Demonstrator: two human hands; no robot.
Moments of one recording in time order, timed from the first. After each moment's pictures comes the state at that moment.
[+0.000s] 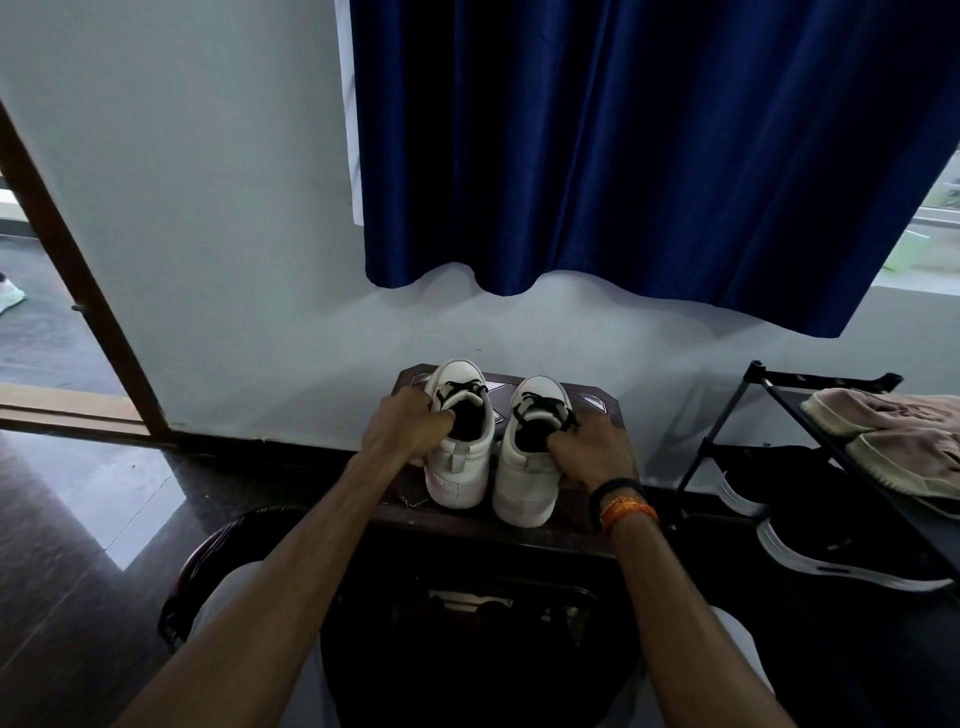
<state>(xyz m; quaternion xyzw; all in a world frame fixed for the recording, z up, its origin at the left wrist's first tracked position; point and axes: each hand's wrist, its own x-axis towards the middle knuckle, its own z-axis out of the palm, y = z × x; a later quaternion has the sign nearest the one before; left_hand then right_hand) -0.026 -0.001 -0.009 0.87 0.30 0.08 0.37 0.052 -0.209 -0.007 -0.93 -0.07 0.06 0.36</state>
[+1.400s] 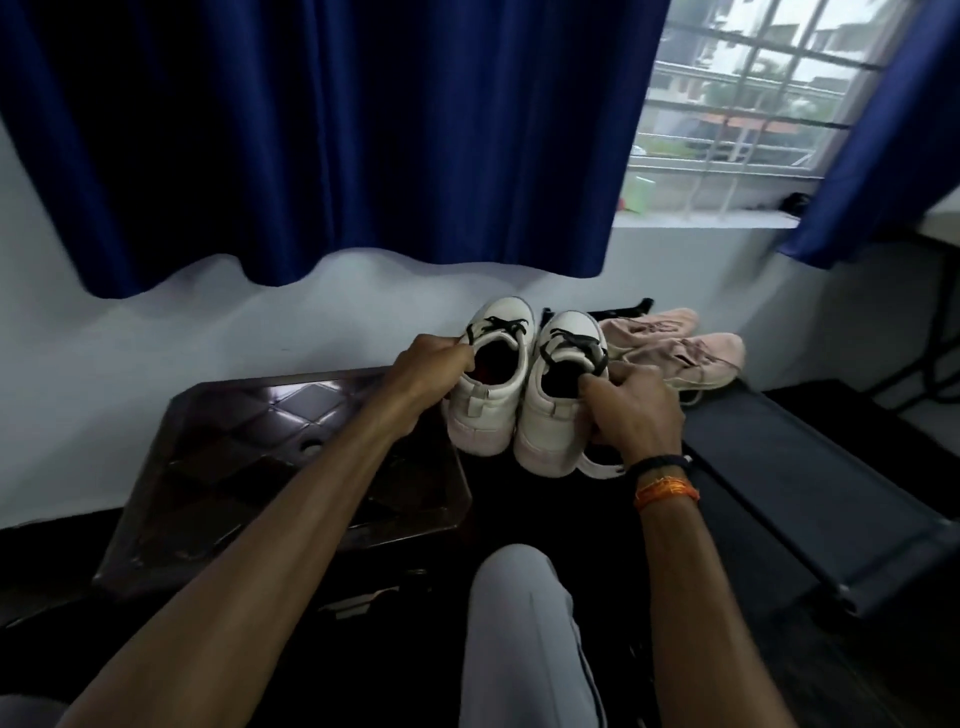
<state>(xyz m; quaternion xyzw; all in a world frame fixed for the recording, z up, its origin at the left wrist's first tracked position) 0.075 -0.202 0.053 0.82 0.07 0.00 0.57 0.044 -0.414 0.069 -0.90 0.11 -0.12 0.41</state>
